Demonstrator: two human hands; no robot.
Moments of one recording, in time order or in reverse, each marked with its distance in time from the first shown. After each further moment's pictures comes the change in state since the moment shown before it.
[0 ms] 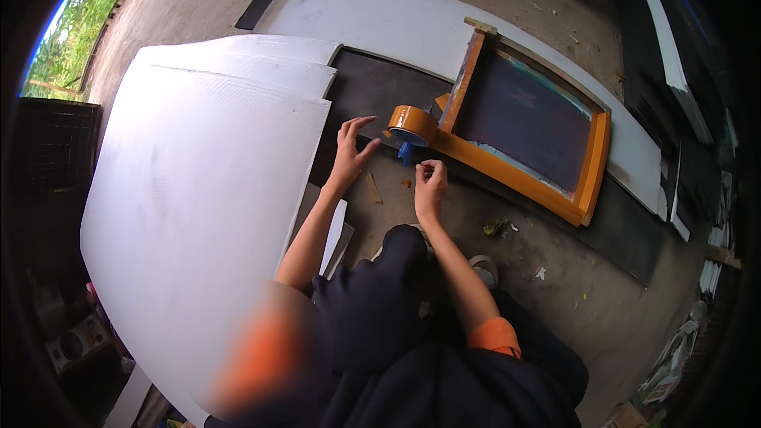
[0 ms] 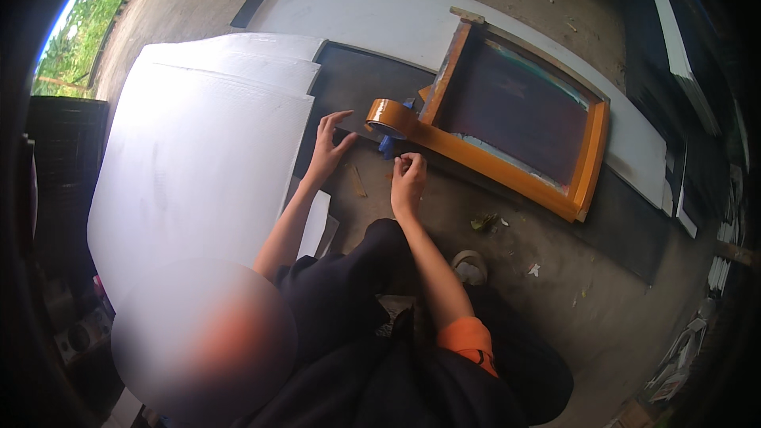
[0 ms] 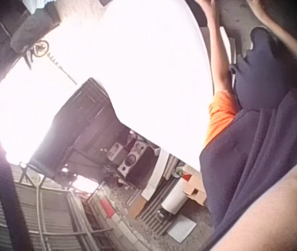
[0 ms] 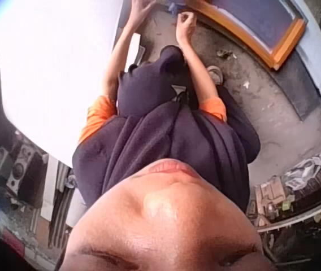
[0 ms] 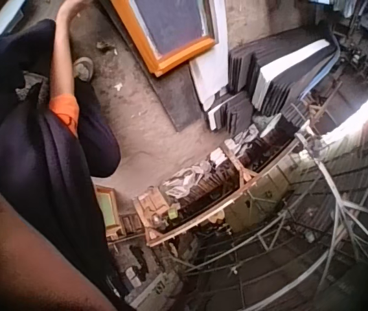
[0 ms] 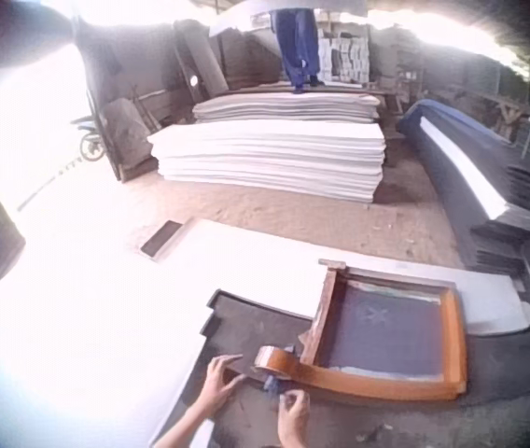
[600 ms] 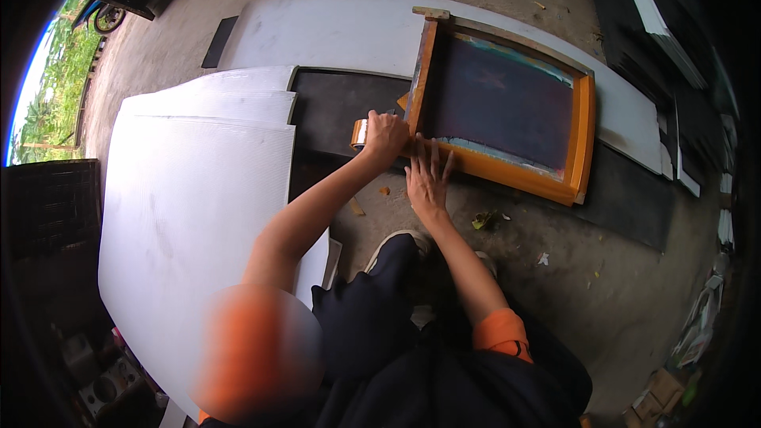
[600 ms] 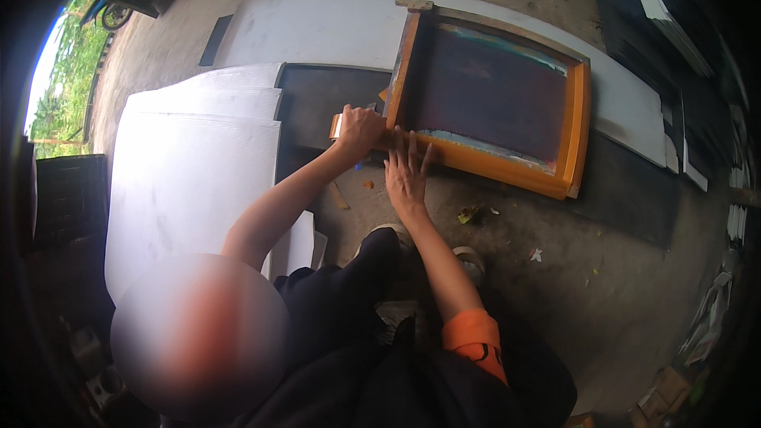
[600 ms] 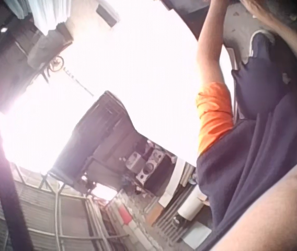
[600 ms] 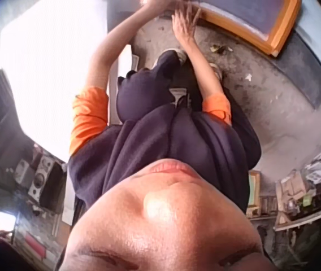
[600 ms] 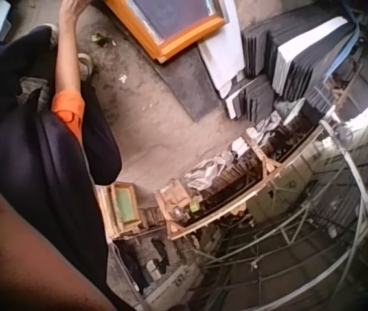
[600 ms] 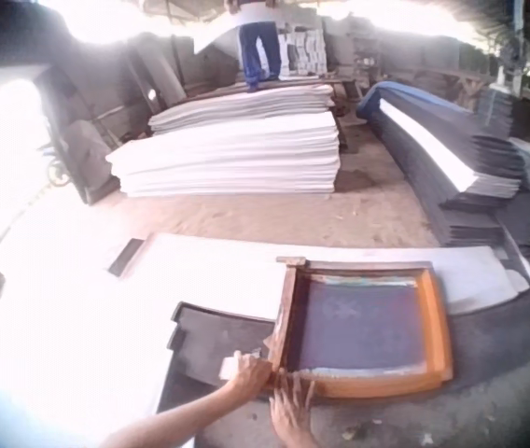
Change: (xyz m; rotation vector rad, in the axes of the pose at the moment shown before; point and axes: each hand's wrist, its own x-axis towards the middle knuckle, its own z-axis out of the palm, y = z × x) left_hand 0.076 0.089 0.111 1.203 -0.612 0.273; right_hand 0.028 0.028 -0.046 -1.029 -0.001 -0.508
